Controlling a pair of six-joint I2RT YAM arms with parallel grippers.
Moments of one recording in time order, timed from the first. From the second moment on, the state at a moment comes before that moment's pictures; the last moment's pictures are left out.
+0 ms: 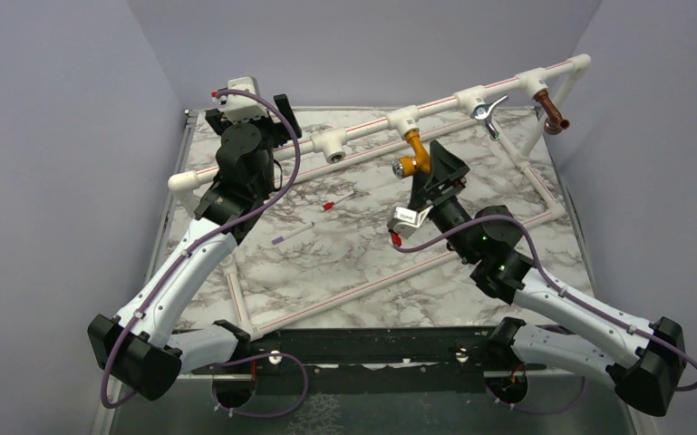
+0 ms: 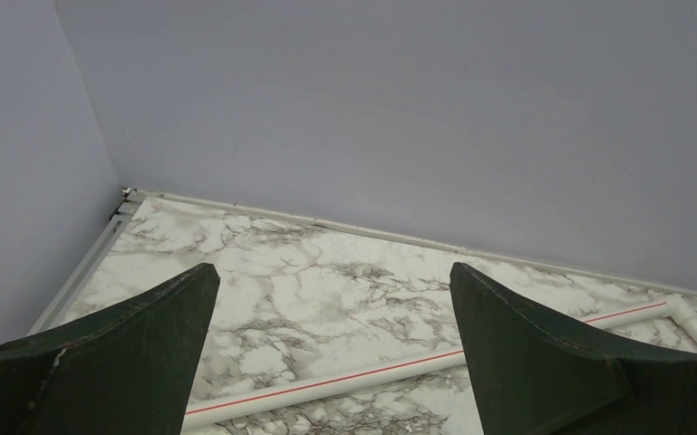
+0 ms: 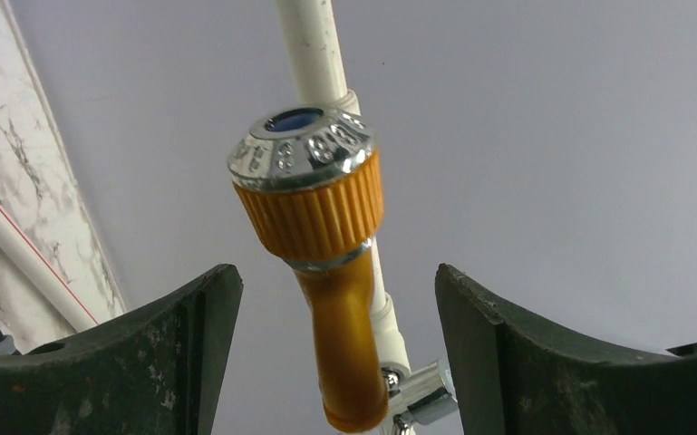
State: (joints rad) left arm -0.50 1.19 1.18 0.03 -0.58 -0.15; right arm 0.84 0.91 0.69 0.46 0.21 -1.51
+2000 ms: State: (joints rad) left arm -0.50 1.19 1.18 0.03 -0.58 -0.15; right arm 0.84 1.01 0.76 0.63 0.62 0.48
